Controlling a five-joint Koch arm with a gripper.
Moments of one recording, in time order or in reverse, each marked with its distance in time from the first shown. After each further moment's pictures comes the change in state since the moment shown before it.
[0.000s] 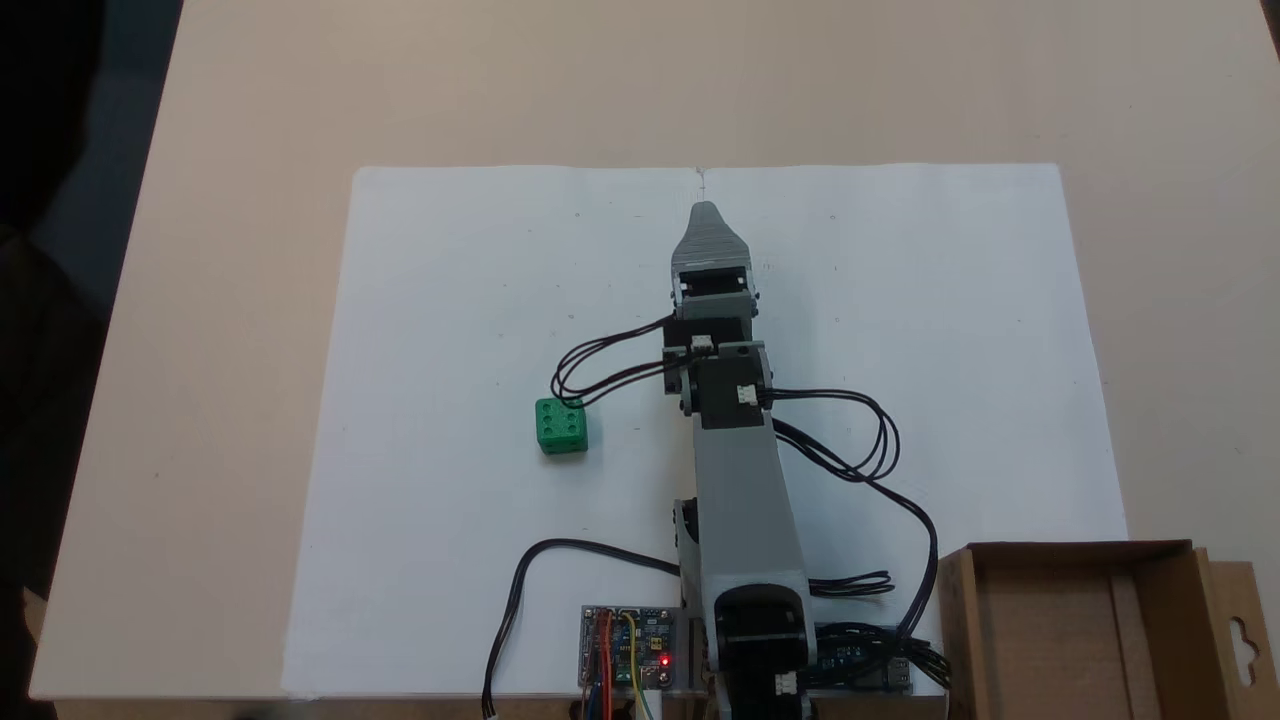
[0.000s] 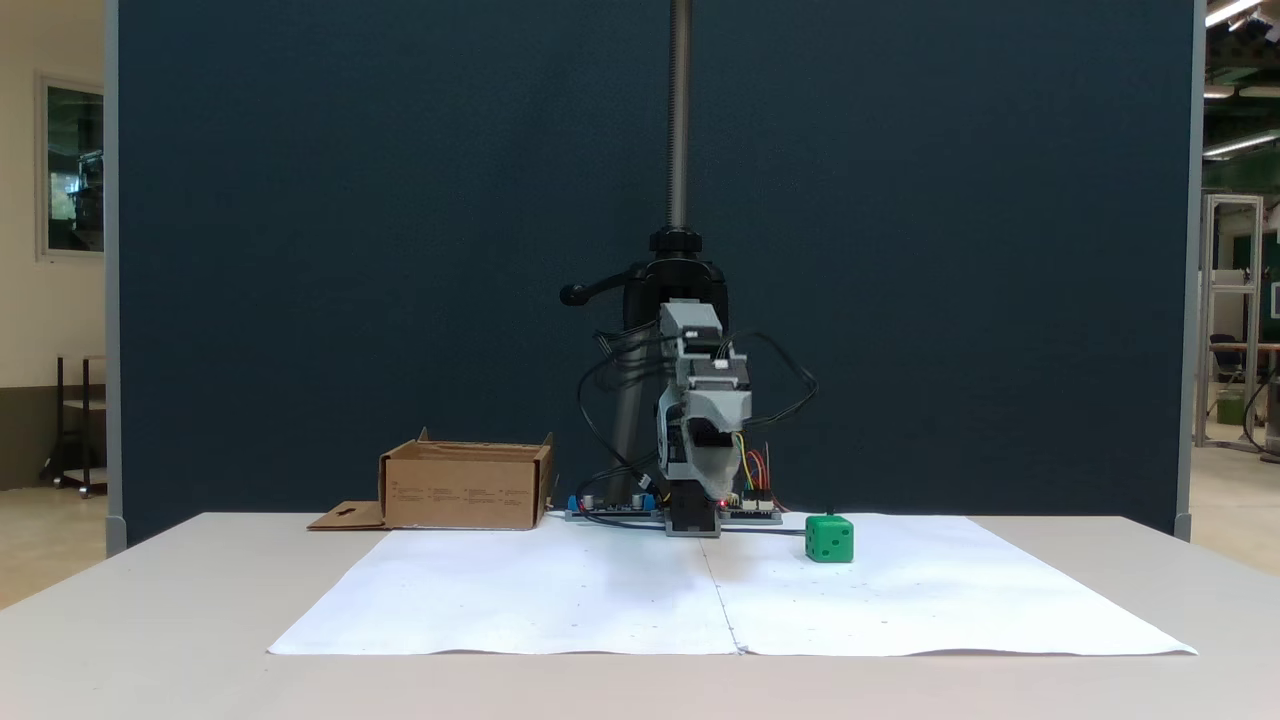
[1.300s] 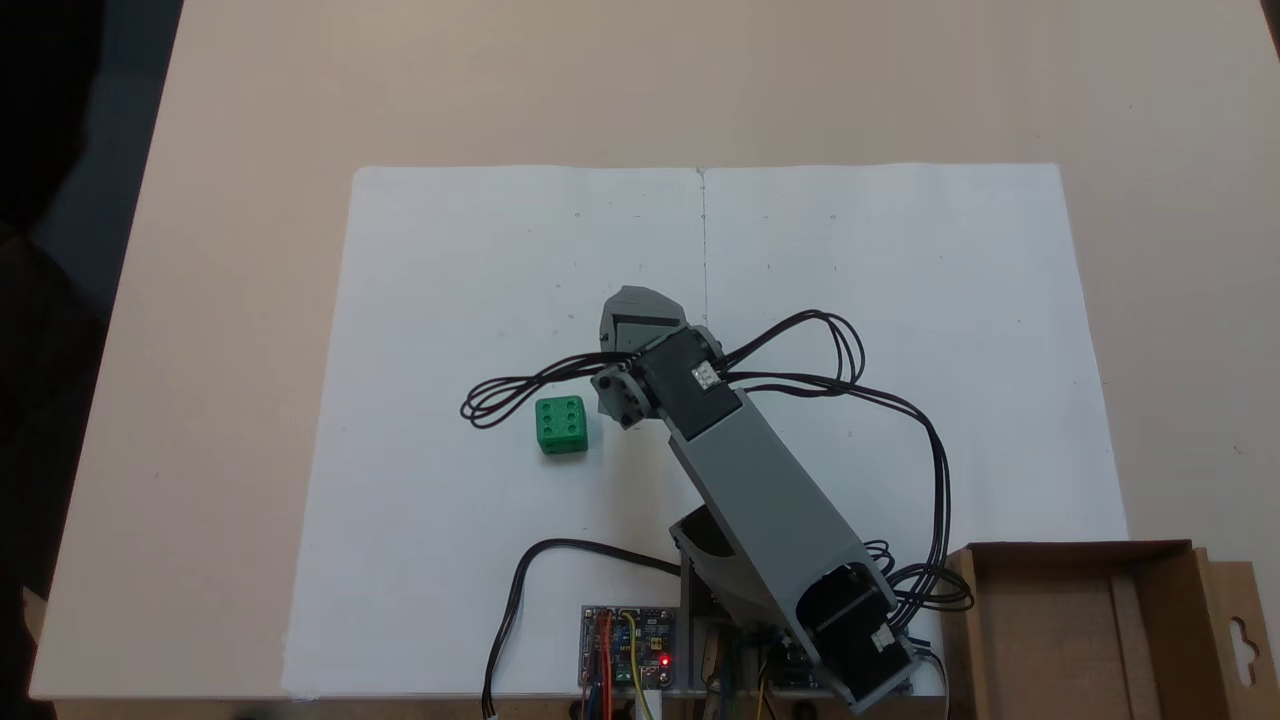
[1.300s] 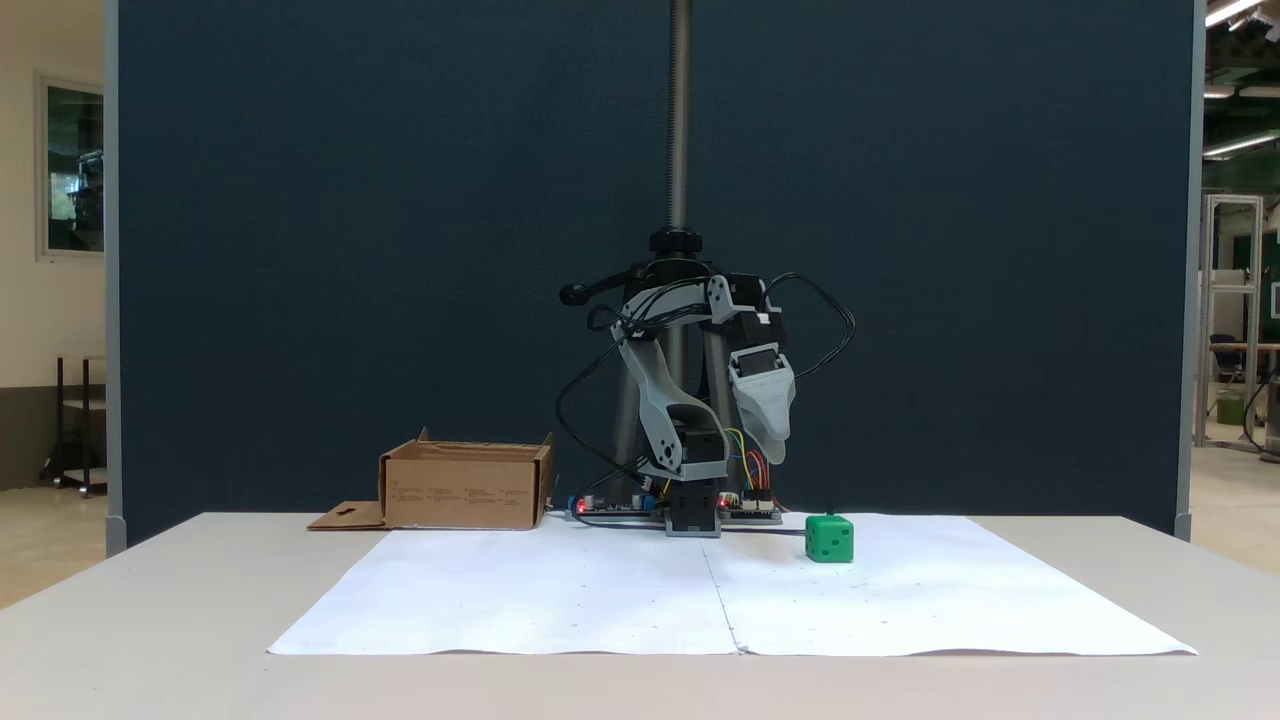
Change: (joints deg) arm -30.1 -0.1 -21.2 49.6 37.5
